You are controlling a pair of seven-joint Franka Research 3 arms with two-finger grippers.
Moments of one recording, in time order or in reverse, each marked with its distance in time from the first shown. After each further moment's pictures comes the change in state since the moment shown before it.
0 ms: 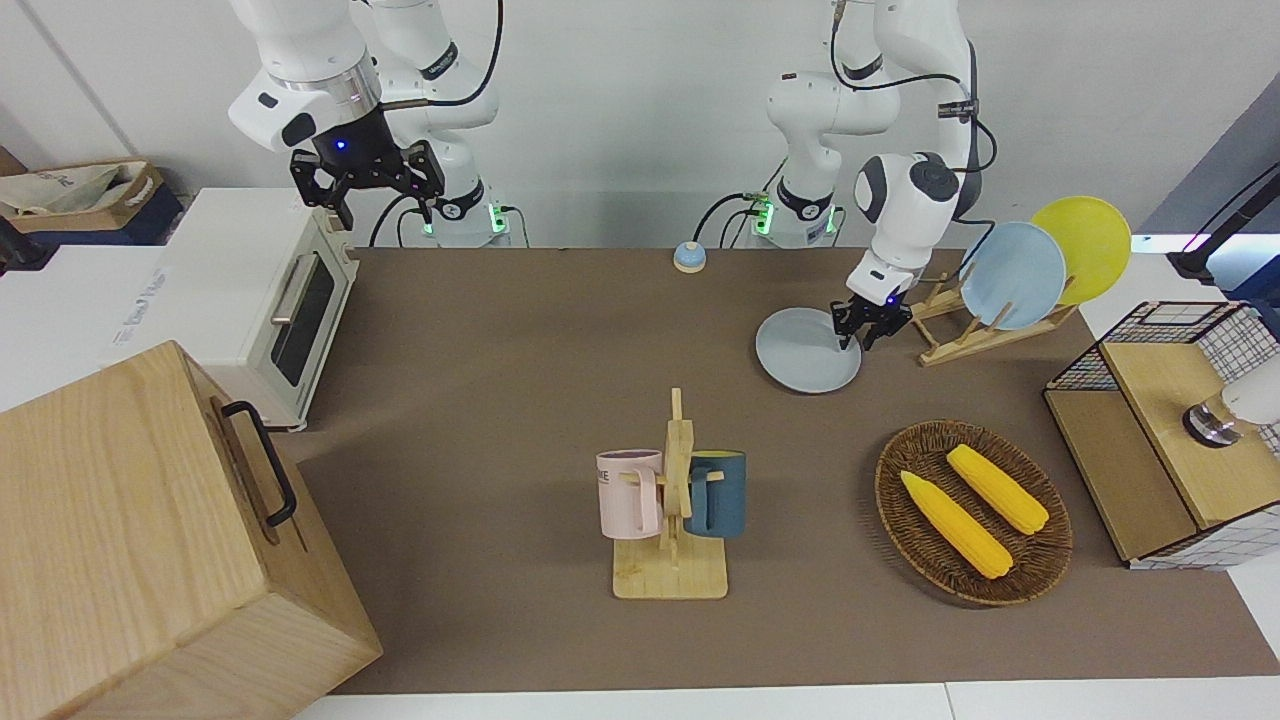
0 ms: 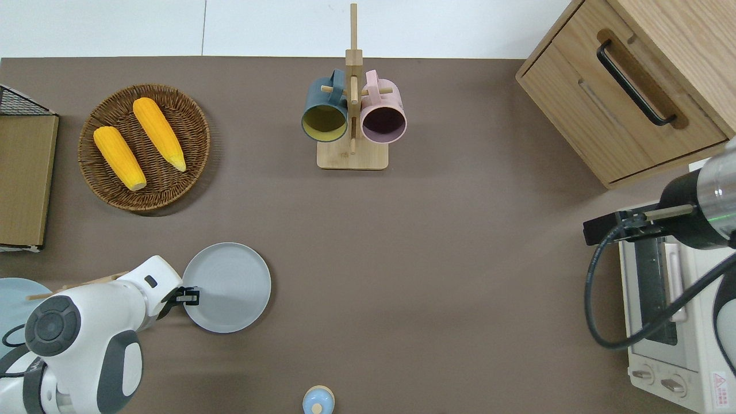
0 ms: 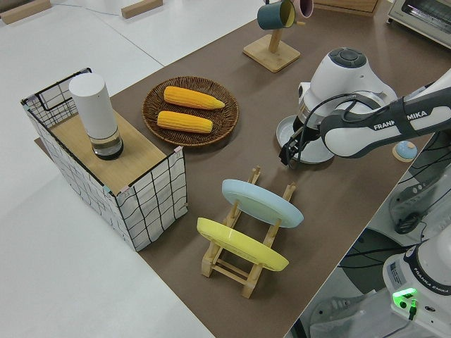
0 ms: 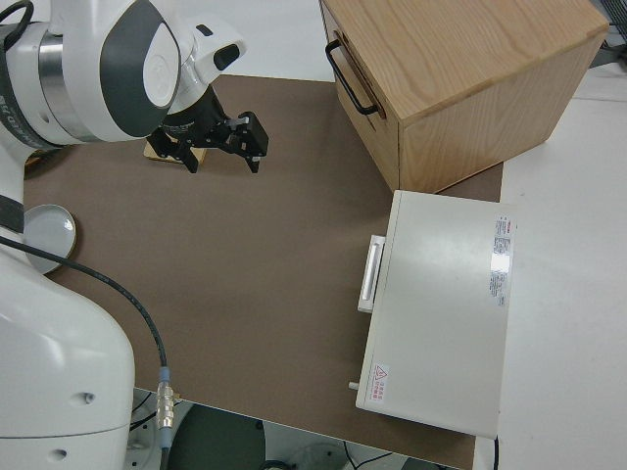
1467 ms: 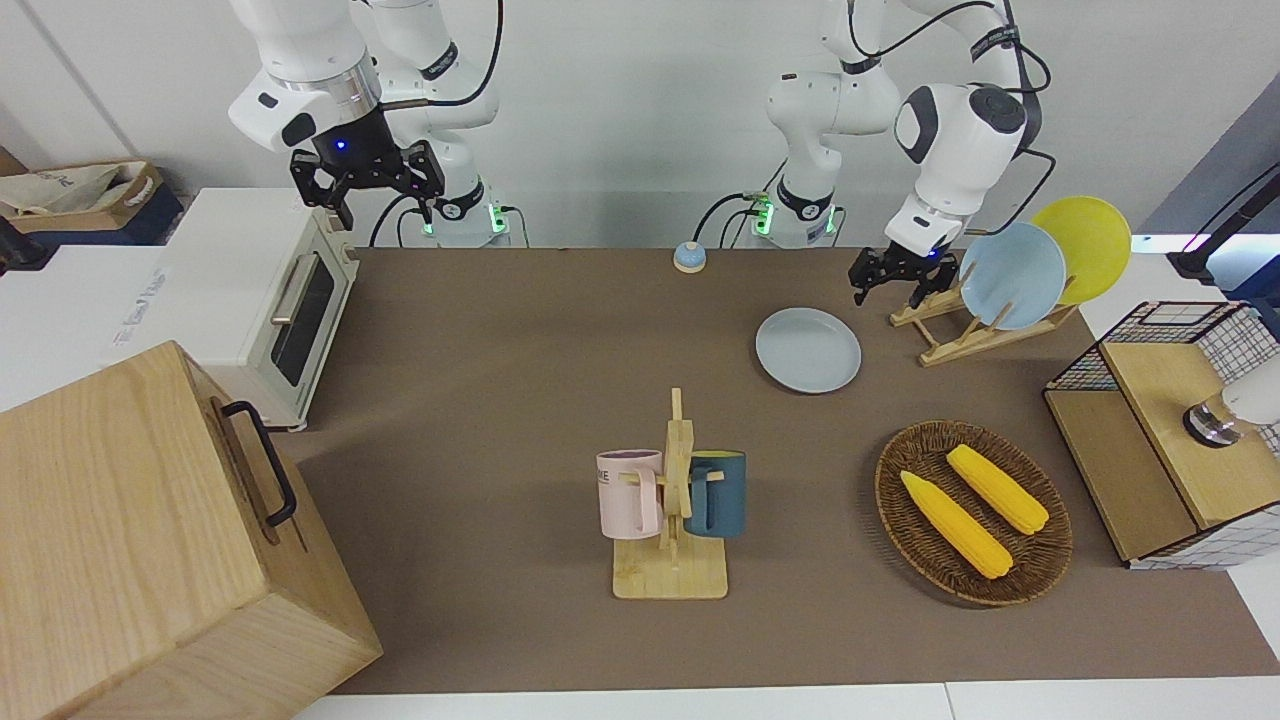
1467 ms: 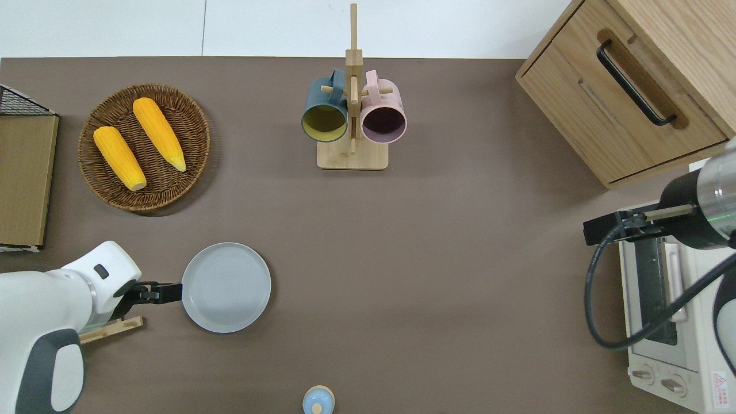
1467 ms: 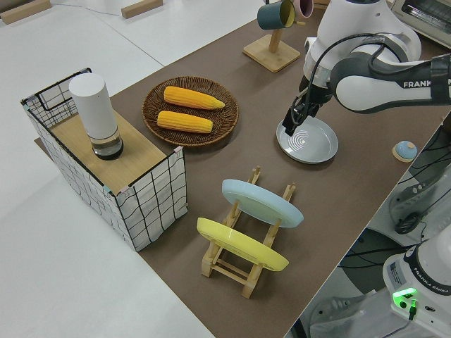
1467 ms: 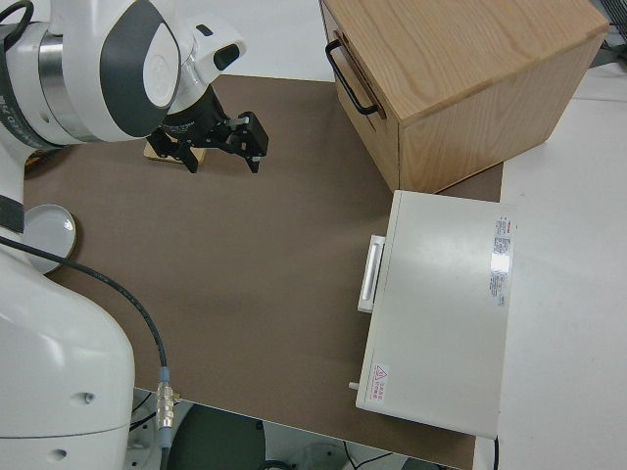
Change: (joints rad) left arm 0.008 -0.152 0.010 0.154 0.000 -0.317 0.014; right arm 0.000 0.000 0.000 0.000 0.000 0.000 0.000
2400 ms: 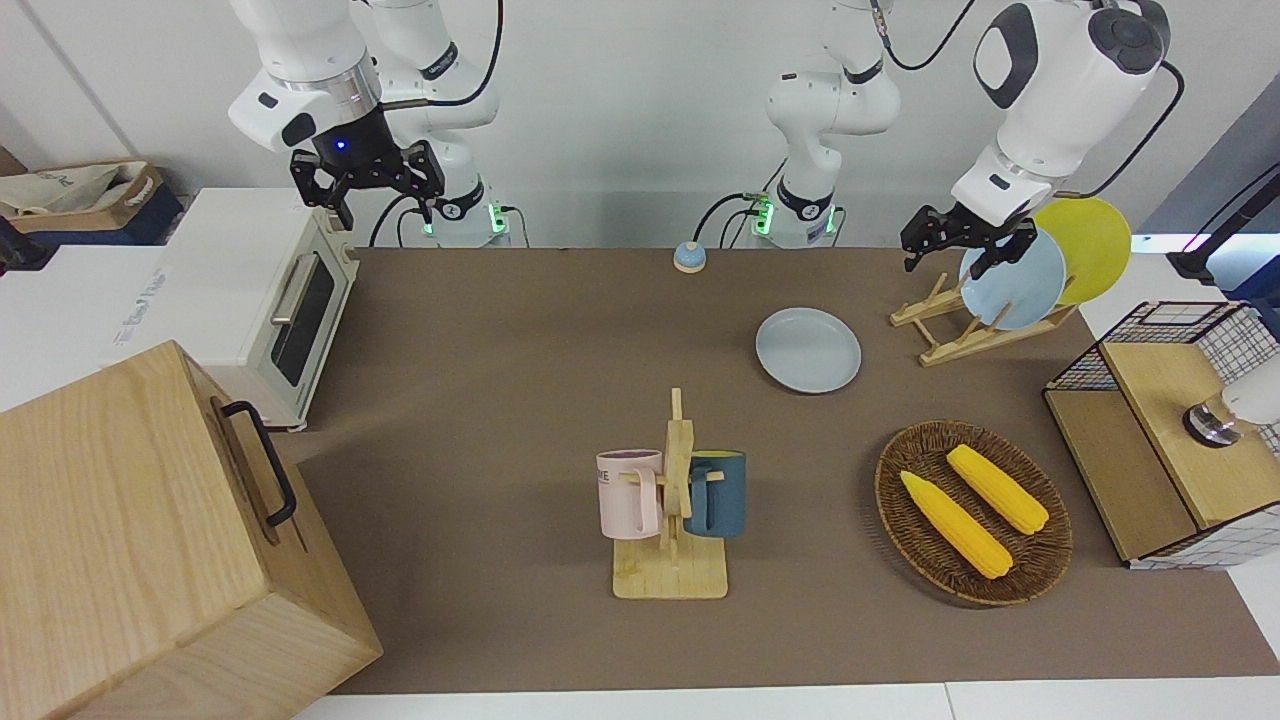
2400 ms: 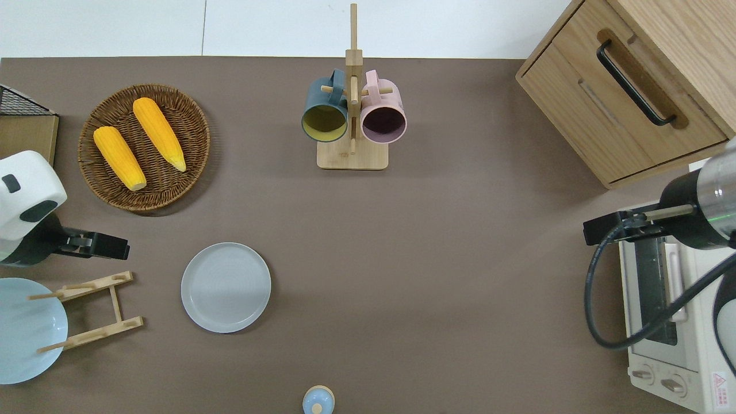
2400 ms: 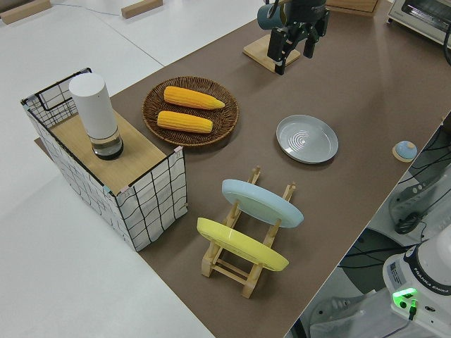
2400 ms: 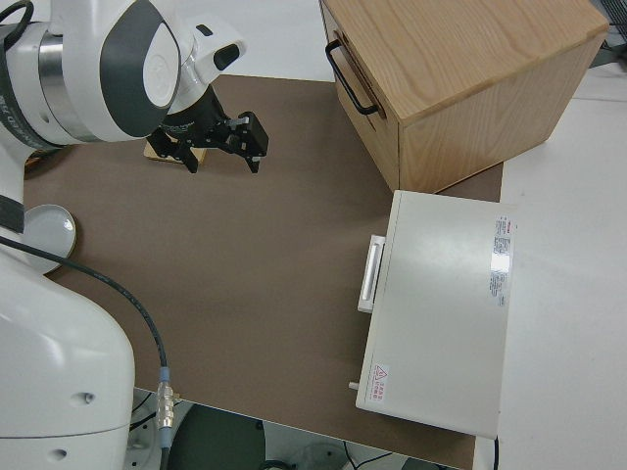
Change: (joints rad) left arm 0.000 0.212 0.016 0.644 0.000 -0.580 0.093; right arm 0.000 0.000 0.000 0.000 0.000 0.000 0.000
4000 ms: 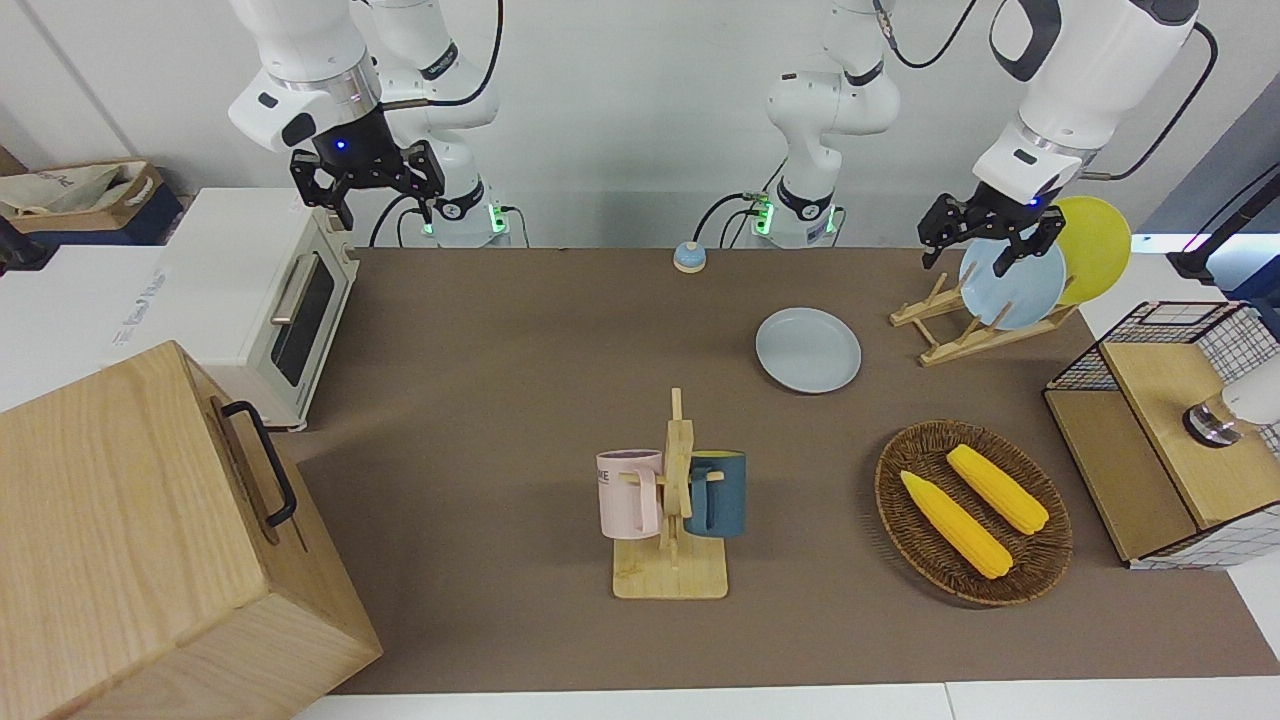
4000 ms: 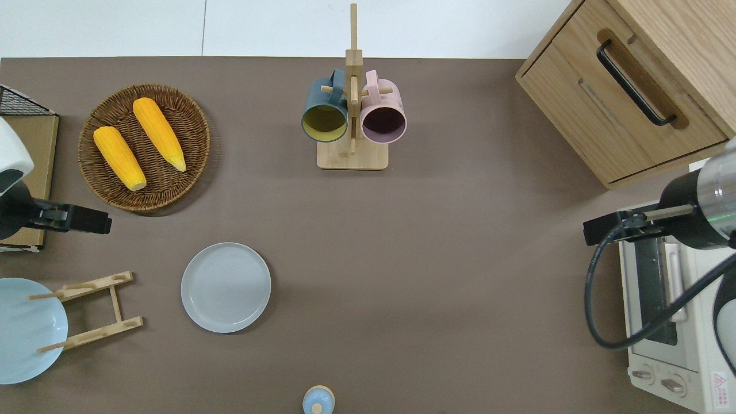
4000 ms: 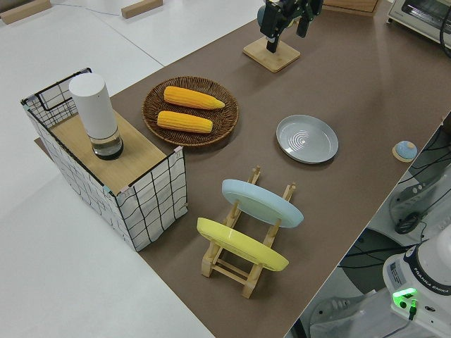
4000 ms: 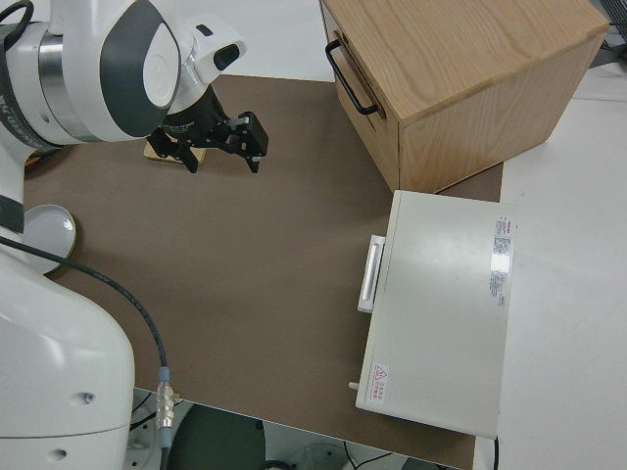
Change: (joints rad) left arm 0.000 0.074 -0.001 0.207 -0.001 -0.071 0.004; right arm 0.000 0.000 0.000 0.000 0.000 0.000 0.000
